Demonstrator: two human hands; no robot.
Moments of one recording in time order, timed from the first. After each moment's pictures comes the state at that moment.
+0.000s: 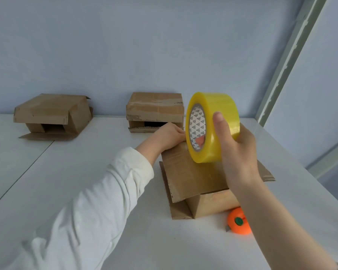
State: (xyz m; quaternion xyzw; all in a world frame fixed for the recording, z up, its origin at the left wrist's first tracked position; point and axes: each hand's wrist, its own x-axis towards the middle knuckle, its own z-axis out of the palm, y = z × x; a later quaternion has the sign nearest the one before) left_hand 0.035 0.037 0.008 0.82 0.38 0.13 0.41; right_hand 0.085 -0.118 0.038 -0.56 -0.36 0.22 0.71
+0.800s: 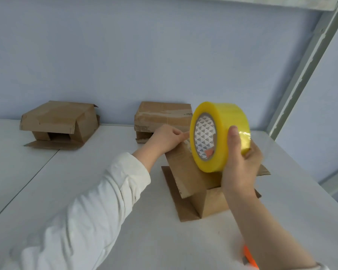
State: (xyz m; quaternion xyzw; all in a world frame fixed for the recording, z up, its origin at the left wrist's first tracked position) left_hand 0.027 0.078 0.007 0.82 0.38 0.19 0.39; right_hand 0.080 -0.079 0.029 -0.50 -0.29 0.13 0.81
